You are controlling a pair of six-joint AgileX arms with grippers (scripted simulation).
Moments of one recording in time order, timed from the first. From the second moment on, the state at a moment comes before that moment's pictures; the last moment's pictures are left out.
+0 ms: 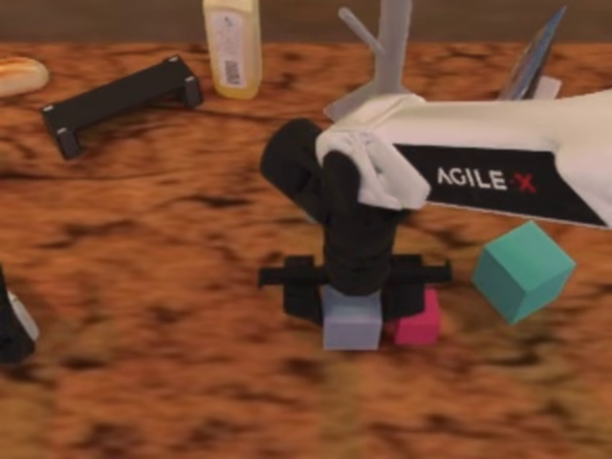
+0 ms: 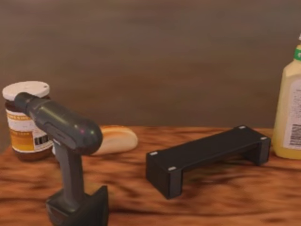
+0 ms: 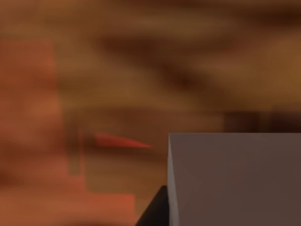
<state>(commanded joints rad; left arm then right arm) 0.02 0.00 0.00 0.00 0.00 0.00 0.76 2.21 1.61 -0.95 0.01 0.76</state>
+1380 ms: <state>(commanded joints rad) 0.02 0.00 0.00 0.00 0.00 0.00 0.76 2.19 1.66 -1.02 0.02 0.76</state>
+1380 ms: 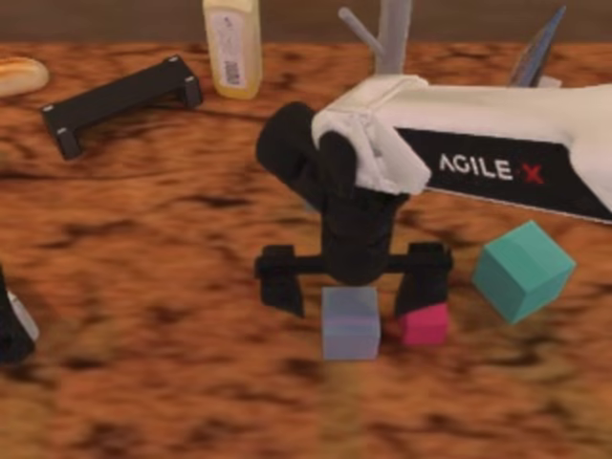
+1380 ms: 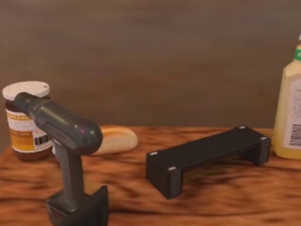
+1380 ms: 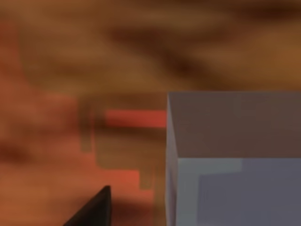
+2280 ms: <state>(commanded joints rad) 0.02 0.00 0.00 0.00 0.00 0.00 0.69 2.12 1.73 -1.17 0.01 0.60</state>
